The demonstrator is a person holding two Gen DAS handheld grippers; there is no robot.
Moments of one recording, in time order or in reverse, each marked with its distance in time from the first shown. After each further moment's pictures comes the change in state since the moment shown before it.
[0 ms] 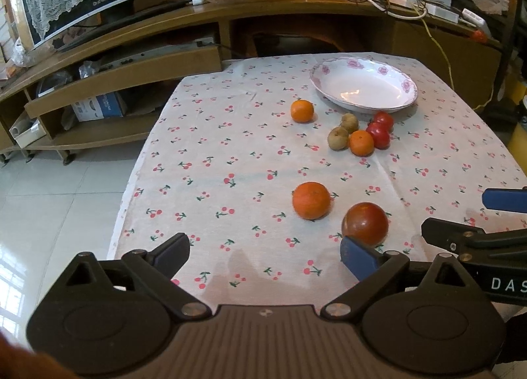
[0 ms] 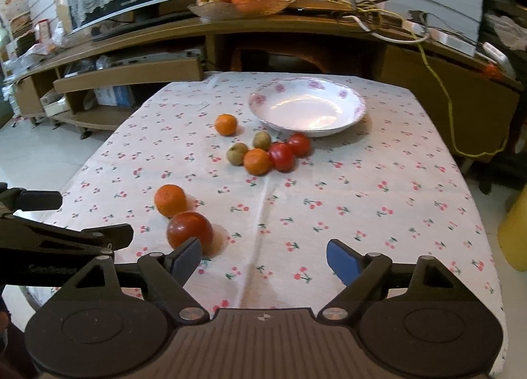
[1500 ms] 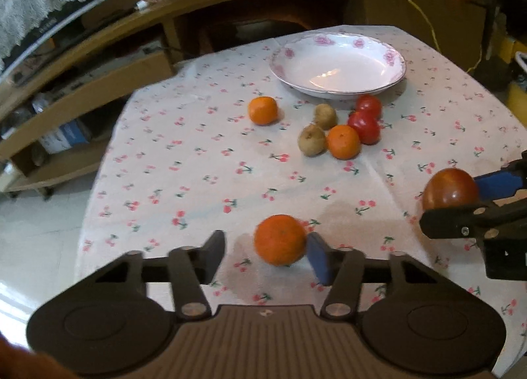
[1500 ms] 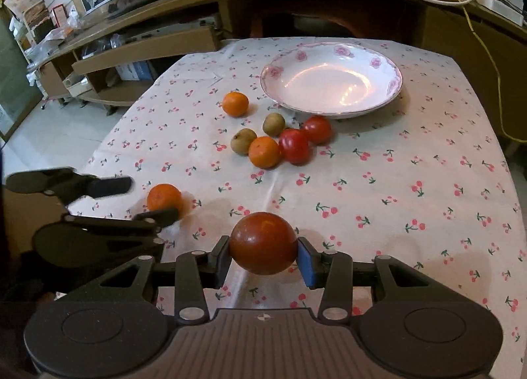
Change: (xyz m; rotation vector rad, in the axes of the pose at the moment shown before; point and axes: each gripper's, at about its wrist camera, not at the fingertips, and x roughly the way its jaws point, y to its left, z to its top) left arm 0.066 -0.038 0.030 0.150 0.047 -0.039; right arm 0.046 -0.039 0.033 0.006 0.156 0.170
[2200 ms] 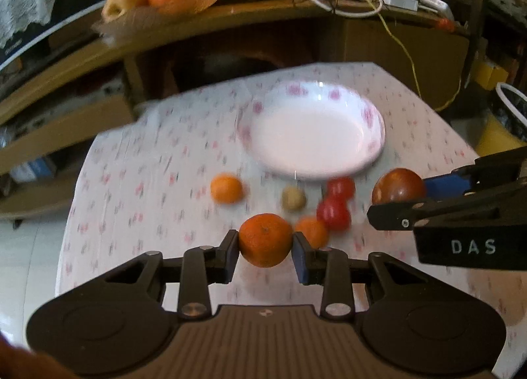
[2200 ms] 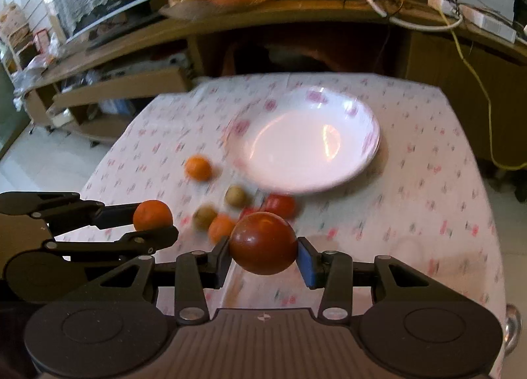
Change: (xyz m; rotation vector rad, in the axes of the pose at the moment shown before) left arm 0.011 -0.010 0.084 0.015 -0.051 -0.108; right arm 0.014 -0.034 0.066 0.035 -0.065 -0.041
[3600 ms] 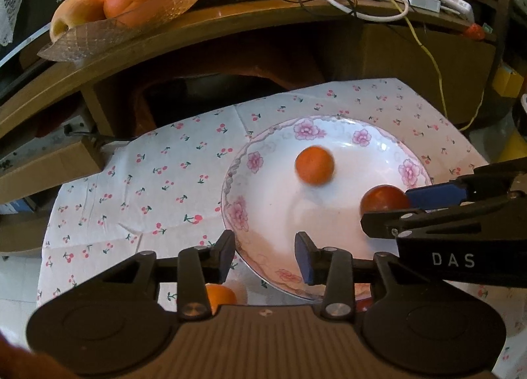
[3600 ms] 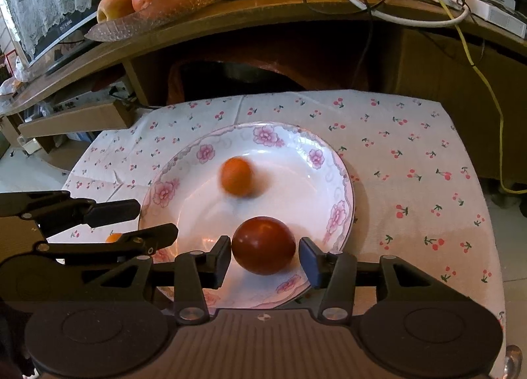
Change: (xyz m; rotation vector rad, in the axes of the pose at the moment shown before) left arm 0.083 -0.001 0.067 0.012 0.003 0.005; right arm 0.071 -0.055 0.064 0.049 0.000 -0.023
